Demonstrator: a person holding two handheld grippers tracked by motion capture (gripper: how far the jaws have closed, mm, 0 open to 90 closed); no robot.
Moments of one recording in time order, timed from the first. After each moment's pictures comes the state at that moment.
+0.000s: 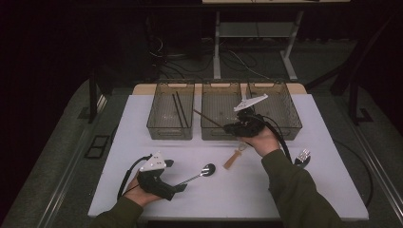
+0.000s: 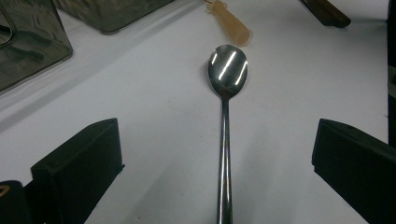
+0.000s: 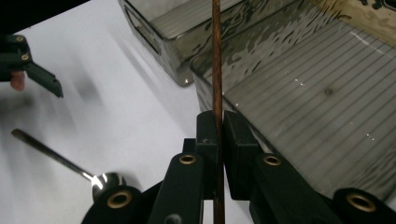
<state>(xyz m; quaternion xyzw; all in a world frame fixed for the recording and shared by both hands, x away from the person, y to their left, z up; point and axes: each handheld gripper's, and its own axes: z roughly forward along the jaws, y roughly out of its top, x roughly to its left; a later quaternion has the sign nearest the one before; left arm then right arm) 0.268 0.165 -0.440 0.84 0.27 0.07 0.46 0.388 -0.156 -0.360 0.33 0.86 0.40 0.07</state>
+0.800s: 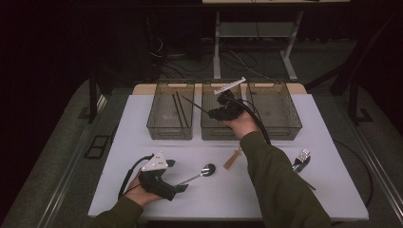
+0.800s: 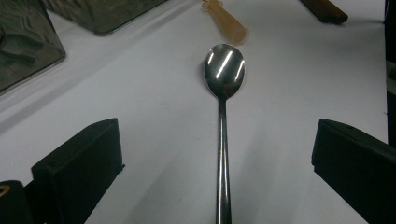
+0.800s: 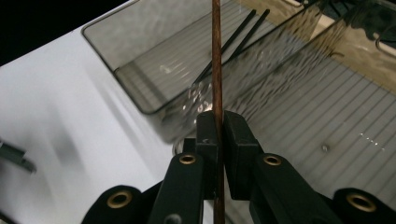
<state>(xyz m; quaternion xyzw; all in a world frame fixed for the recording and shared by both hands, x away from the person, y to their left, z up) 0.270 0.161 -0.440 0.85 0.25 0.07 0.46 0.434 -0.104 -0.343 0.35 0.85 0.38 0.08</state>
